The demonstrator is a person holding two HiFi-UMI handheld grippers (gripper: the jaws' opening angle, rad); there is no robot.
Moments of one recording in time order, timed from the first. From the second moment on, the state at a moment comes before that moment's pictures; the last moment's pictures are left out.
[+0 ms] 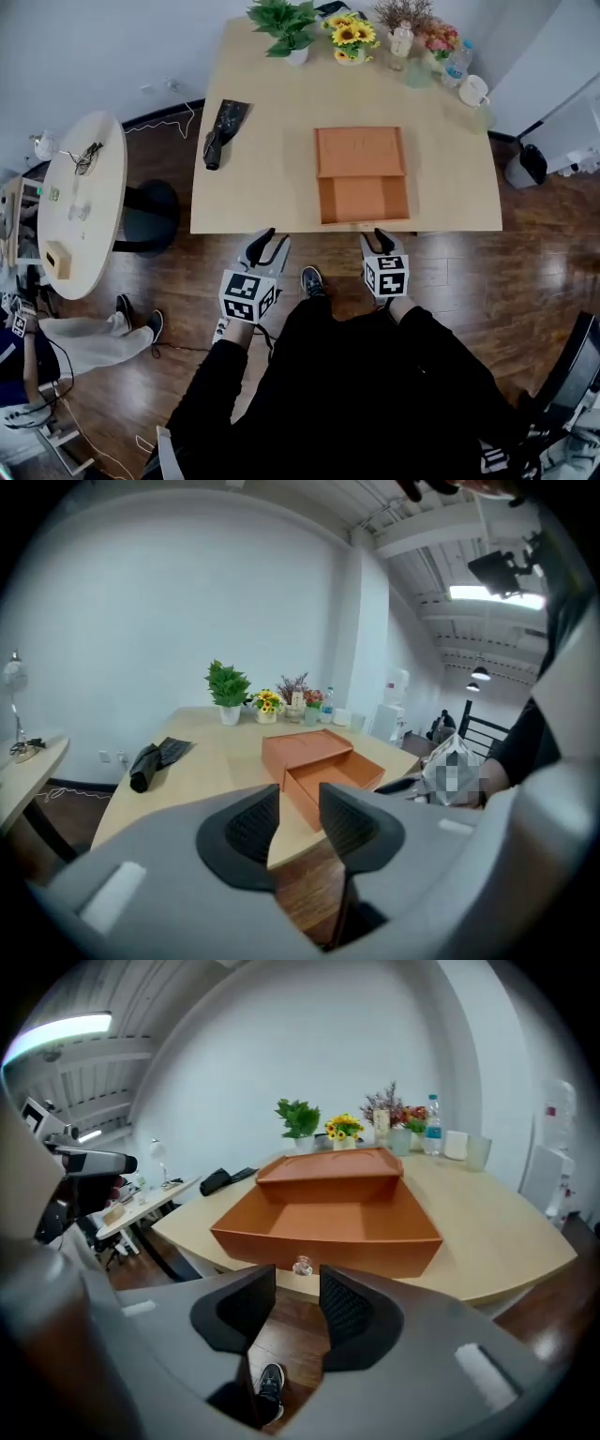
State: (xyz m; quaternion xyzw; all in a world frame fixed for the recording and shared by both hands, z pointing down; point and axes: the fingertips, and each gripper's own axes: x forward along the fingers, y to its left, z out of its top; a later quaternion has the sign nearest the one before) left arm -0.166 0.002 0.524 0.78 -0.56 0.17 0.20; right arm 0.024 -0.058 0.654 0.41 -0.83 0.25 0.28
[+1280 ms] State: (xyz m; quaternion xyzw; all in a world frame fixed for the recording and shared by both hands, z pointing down) left arm -0.194 -0.068 0.682 0.74 -0.45 0.39 0.29; right arm -0.005 -0.122 0.672 0.46 -0.79 0.28 0.31
